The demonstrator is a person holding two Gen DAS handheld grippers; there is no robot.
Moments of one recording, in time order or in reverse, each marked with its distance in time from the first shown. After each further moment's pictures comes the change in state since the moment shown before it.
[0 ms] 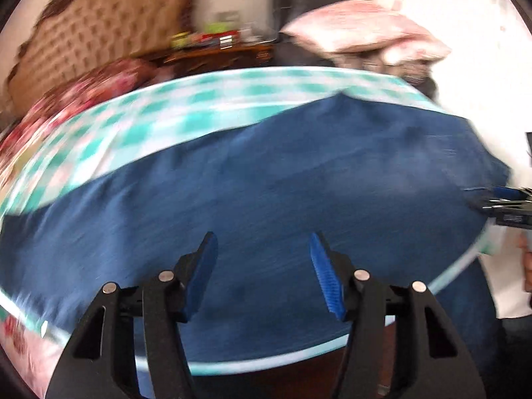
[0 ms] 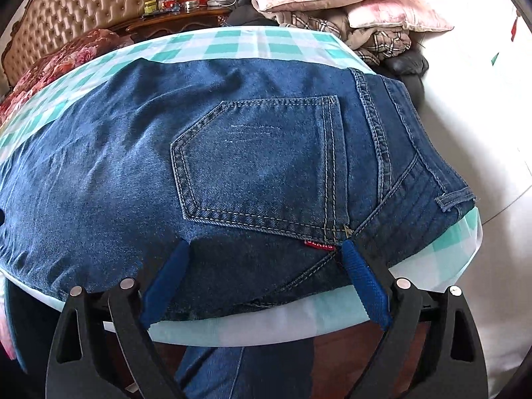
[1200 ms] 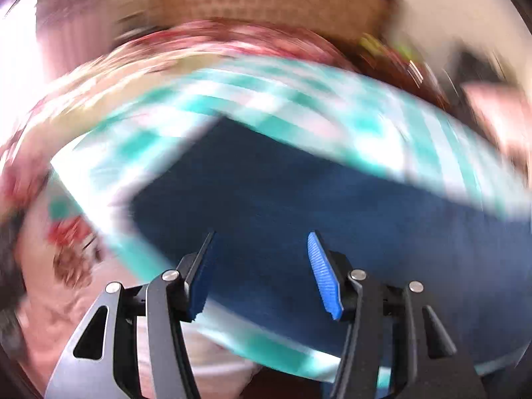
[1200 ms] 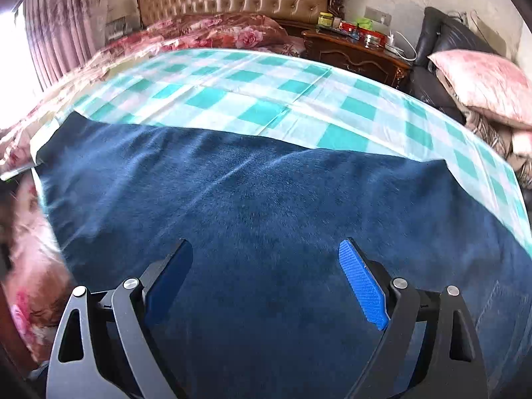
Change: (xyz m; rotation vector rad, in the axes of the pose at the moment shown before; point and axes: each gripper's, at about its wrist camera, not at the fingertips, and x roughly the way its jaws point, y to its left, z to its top) left arm -0.071 0.340 -0.086 -0.647 -0.031 0.436; right arm -0.014 0.274 0.057 -0.471 -0.104 0.352
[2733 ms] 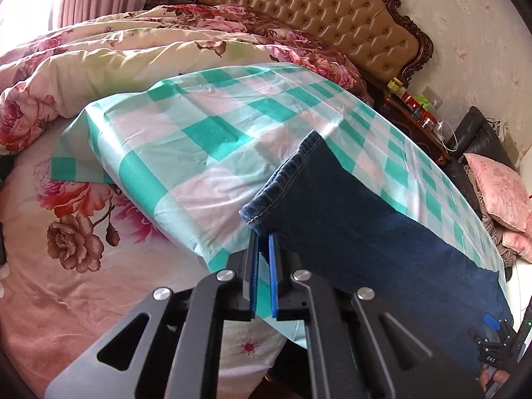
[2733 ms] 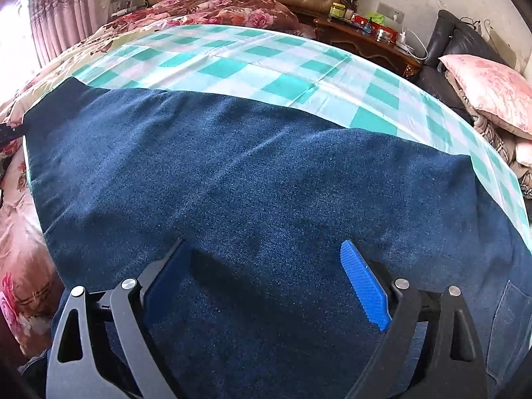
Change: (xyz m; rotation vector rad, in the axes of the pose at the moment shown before) left arm 0.002 0.078 0.007 -0.168 0.037 -0.121; right arm 0.020 0.031 -0.012 -0.052 0.044 -0.015
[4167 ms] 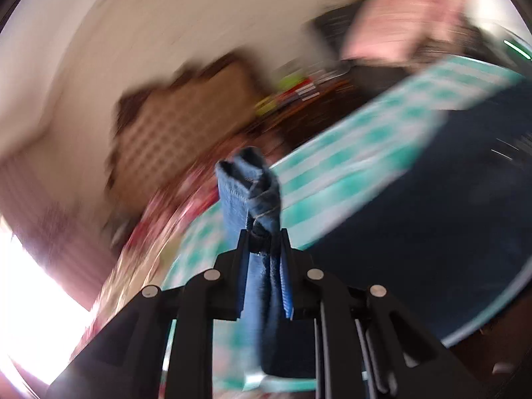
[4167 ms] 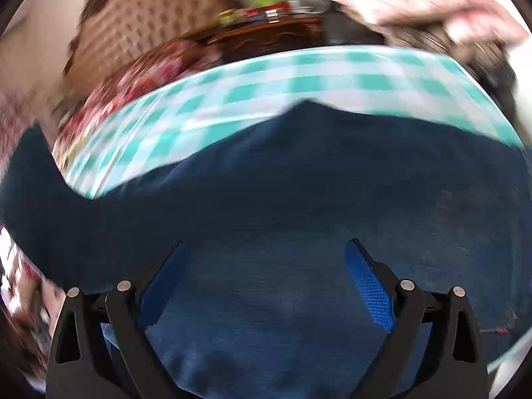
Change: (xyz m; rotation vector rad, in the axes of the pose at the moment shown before) left arm -0.107 -0.382 -0.170 1.149 -0.400 0.163; right arm -0.060 -0.173 -0.045 0.548 -0.047 0.056
